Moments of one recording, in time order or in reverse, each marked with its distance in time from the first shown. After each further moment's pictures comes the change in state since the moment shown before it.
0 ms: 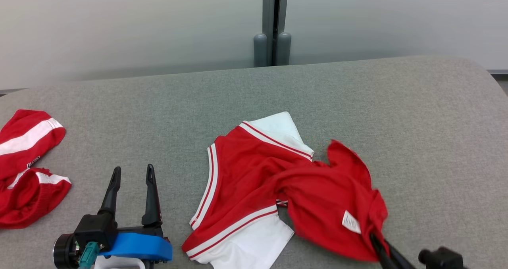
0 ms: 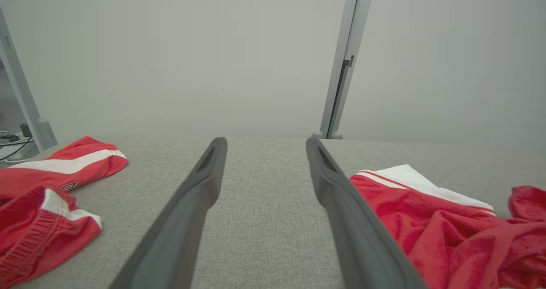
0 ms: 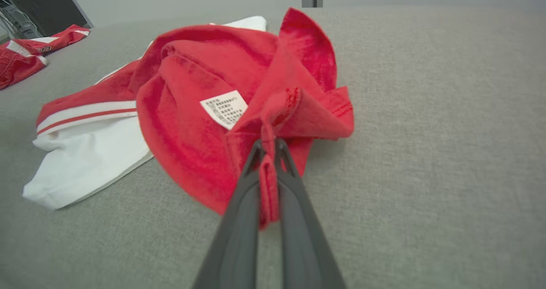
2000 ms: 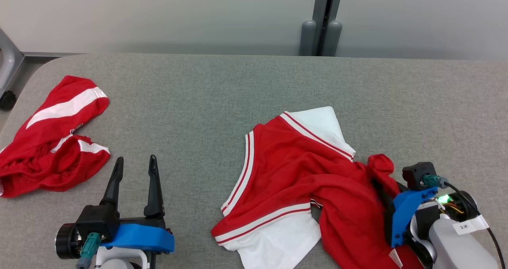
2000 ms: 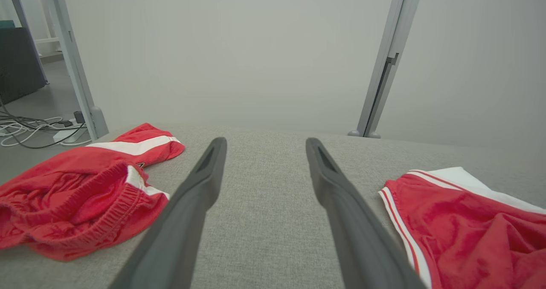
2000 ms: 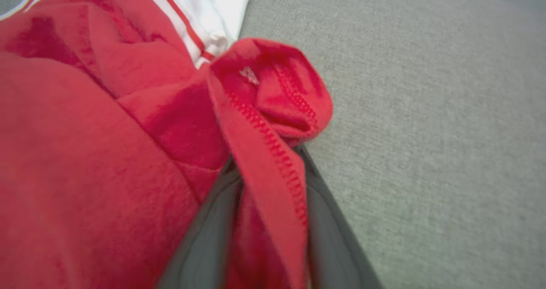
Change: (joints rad) left arm -0.039 -0.001 -0.008 0.013 -0.001 -0.005 0.000; right arm -0.528 -0.017 0.079 0.601 -0.039 0.000 0.150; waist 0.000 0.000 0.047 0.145
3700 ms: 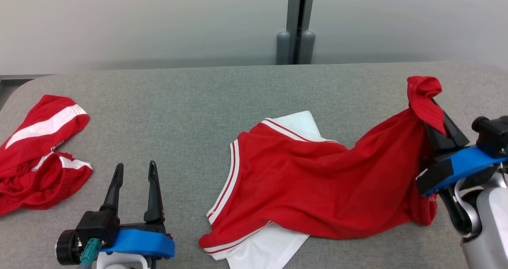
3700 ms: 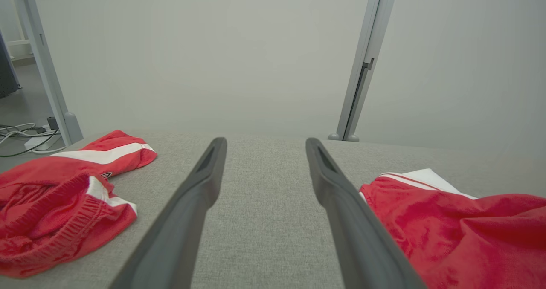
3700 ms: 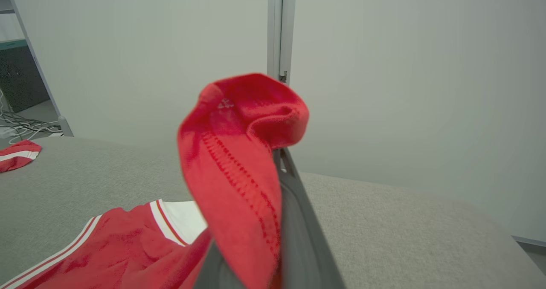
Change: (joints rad) left arm 0.029 -0.001 0.000 -0.010 -0.009 0.002 0.000; right arm 0.095 0.002 -0.272 -0.607 -0.001 0.000 -0.035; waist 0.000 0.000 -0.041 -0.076
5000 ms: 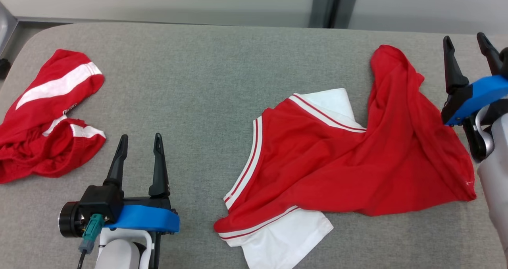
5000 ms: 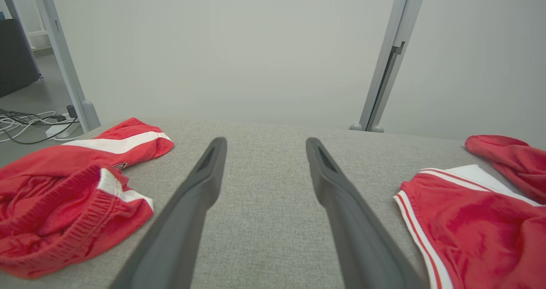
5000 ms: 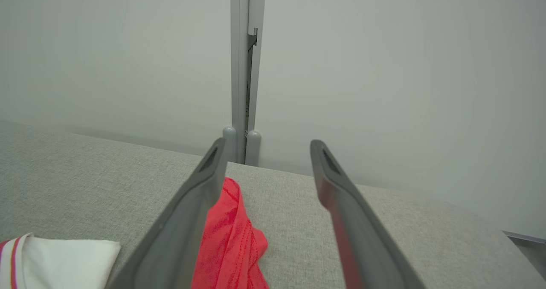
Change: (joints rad) left arm -0.112 0.005 -0.043 0.010 -0.010 0.019 0.000; right arm -0.538 -0.057 0.015 0.786 -0.113 0.000 -0.248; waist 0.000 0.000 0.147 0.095
